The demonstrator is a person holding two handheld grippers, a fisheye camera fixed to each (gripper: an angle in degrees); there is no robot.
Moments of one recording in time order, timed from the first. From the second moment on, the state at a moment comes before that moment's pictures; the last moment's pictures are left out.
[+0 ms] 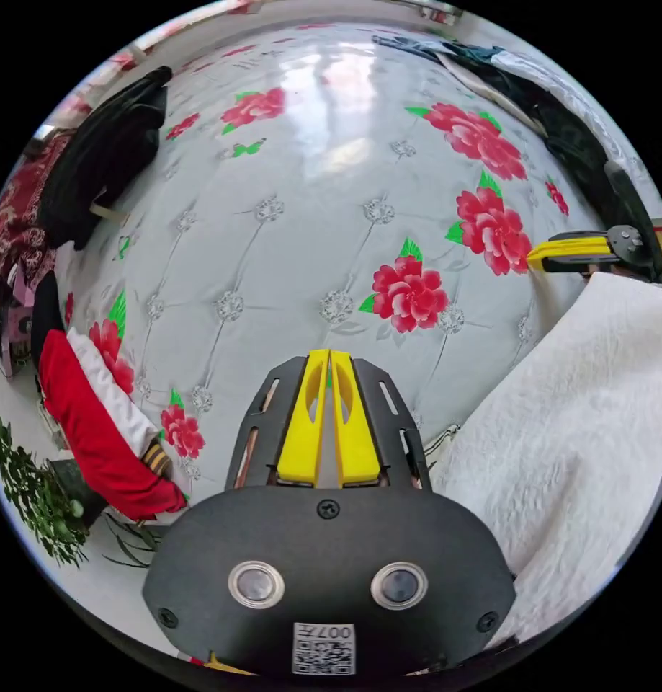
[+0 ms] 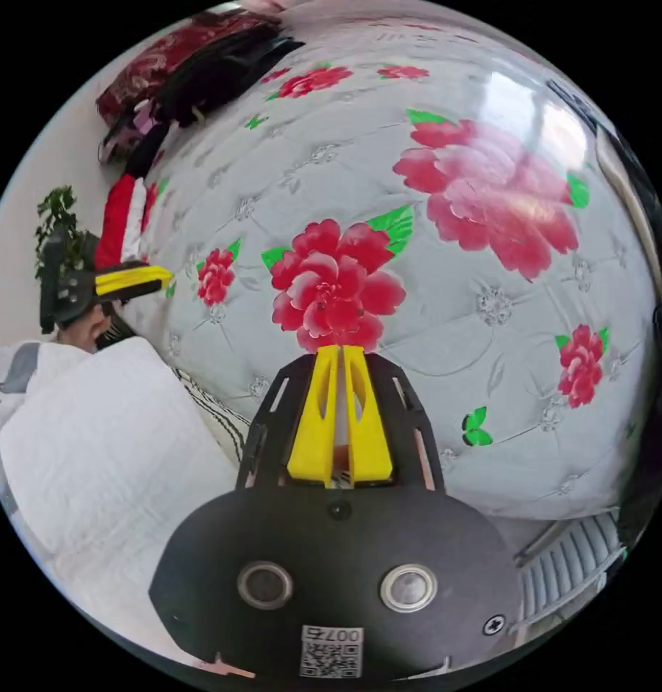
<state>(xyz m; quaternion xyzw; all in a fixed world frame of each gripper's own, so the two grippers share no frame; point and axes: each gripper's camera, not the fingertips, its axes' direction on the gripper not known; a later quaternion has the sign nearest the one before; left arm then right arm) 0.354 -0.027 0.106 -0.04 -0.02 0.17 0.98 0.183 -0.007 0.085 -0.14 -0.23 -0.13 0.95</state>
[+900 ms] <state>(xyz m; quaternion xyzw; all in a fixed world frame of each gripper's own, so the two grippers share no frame) 0.455 -0.001 0.124 -0.01 -0.10 0.16 0.98 0.530 0.003 -0.152 0.18 0.10 0.22 0.95</state>
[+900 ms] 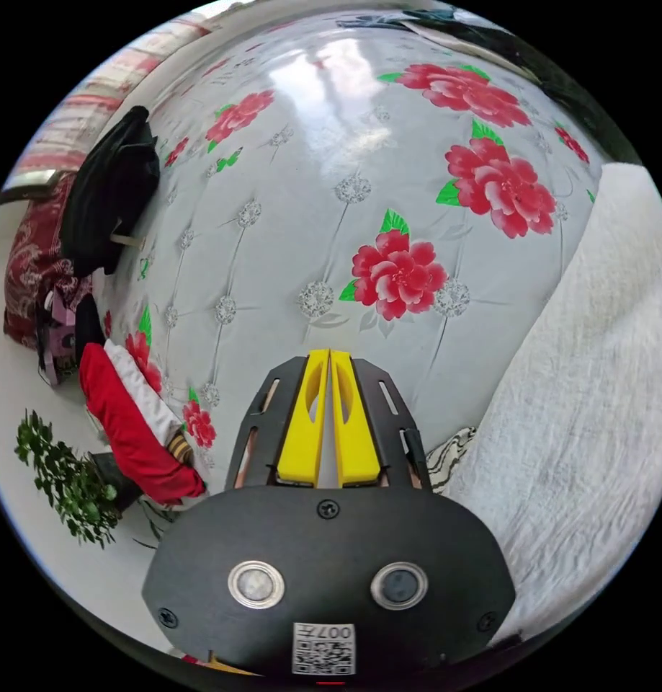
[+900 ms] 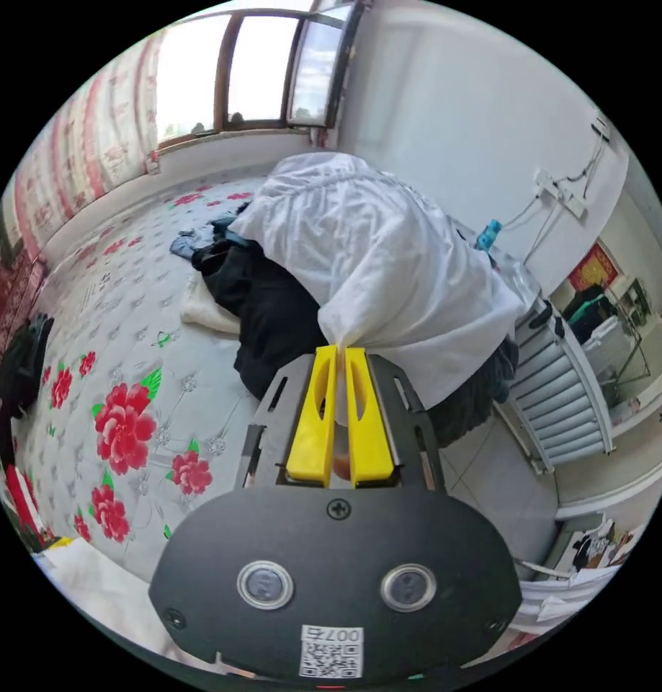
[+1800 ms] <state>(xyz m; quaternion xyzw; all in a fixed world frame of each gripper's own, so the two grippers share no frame) 0.235 0.075 -0.041 0.16 0.08 0.02 0.98 0.146 0.035 -0.183 0.12 -0.27 -0.33 0.89</state>
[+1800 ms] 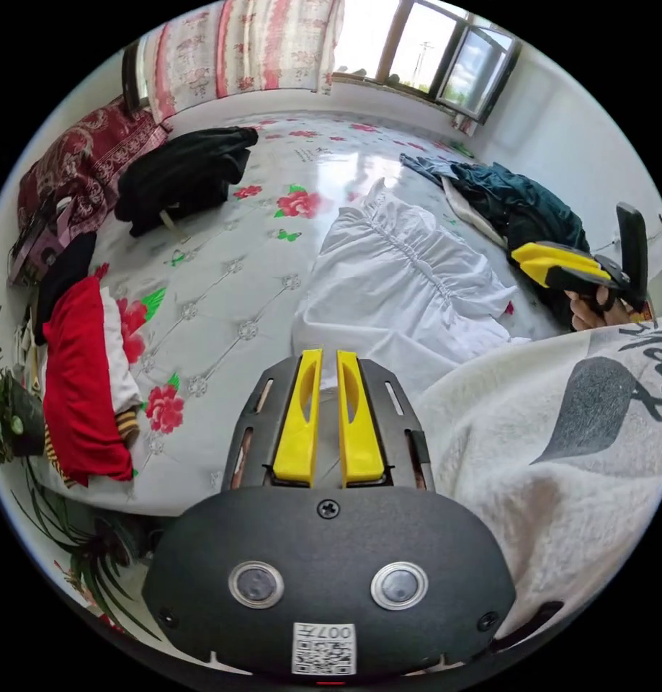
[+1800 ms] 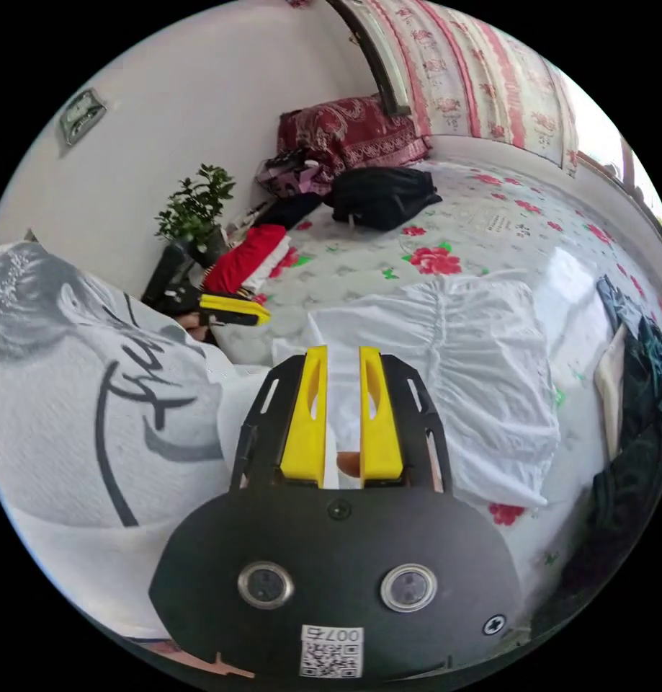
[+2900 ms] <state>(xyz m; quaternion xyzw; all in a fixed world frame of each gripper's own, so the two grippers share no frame) 0.150 0.009 -0.245 0.32 0.26 0.14 0.90 0.062 0.036 -0.177 0.10 -0.12 -0.30 0.94</state>
